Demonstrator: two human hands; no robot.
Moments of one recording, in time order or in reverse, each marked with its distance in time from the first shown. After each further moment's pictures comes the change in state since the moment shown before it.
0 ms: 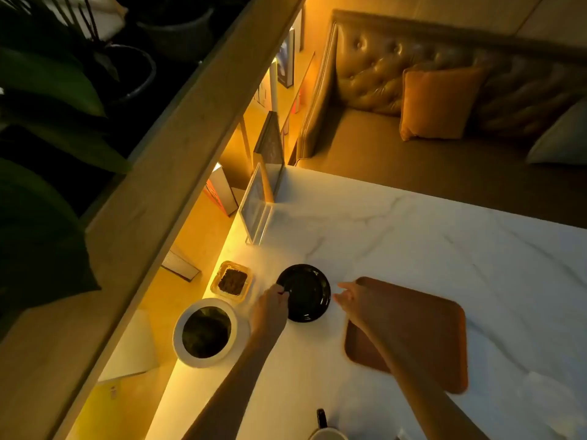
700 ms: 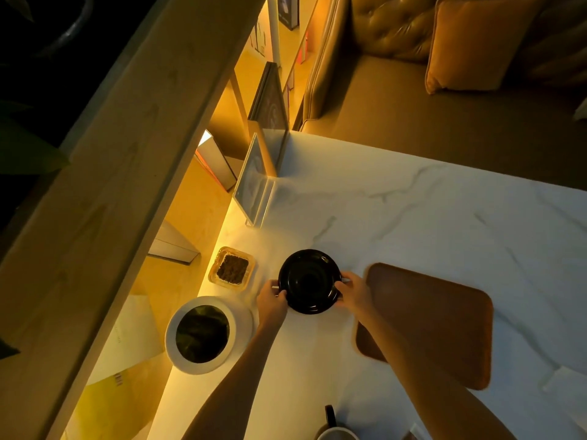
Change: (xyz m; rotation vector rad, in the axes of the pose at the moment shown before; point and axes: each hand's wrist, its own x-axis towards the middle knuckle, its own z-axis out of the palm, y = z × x) left_hand 0.035 -0.033 0.051 -0.469 -0.042 -0.432; right_hand 0.110 0.044 0.047 0.499 0.335 0.099
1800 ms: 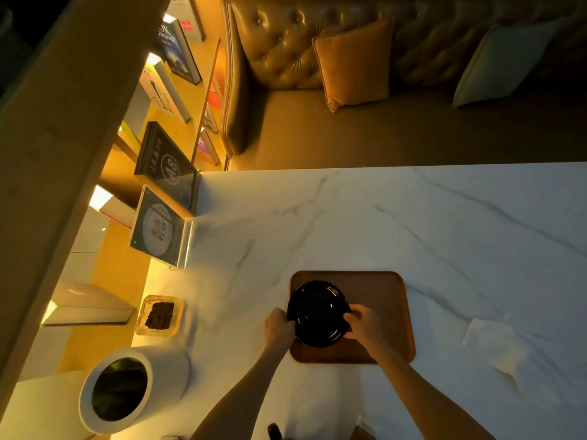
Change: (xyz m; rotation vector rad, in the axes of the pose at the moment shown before) left_hand -0.074 0.032 0.149 0.376 -0.190 0.051; right_hand -0.050 0.111 -0.154 0.164 0.200 0.123
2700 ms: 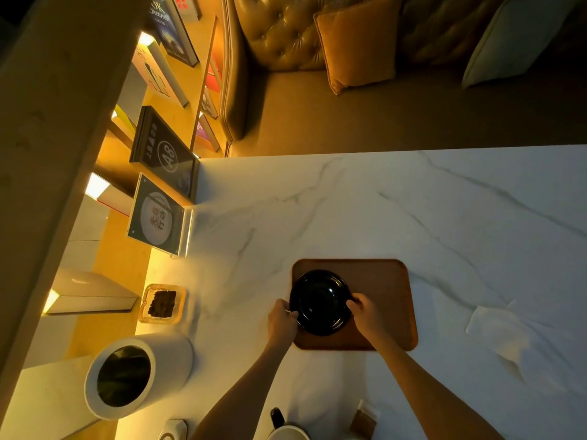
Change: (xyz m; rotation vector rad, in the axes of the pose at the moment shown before) left_hand 0.001 -0.019 0.011 0.006 -0.012 -0.019; right_hand 0.009 0.019 0.003 -0.208 0.024 -0.119
